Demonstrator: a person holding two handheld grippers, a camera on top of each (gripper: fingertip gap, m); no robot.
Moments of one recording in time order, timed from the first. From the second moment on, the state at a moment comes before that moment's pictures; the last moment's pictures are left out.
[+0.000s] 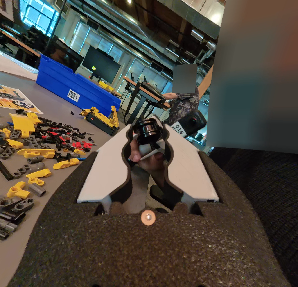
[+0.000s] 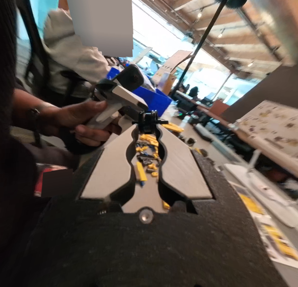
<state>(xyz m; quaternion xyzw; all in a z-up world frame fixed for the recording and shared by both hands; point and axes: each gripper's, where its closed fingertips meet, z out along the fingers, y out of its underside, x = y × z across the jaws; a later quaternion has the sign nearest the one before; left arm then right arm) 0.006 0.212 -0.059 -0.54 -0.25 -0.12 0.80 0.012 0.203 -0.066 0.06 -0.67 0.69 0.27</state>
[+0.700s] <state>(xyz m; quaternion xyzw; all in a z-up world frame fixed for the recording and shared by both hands) -0.007 0.172 -0.058 -0.59 -0.21 -0.04 0.78 0.002 0.206 -0.079 -0.07 -0.71 0.70 -0.01</state>
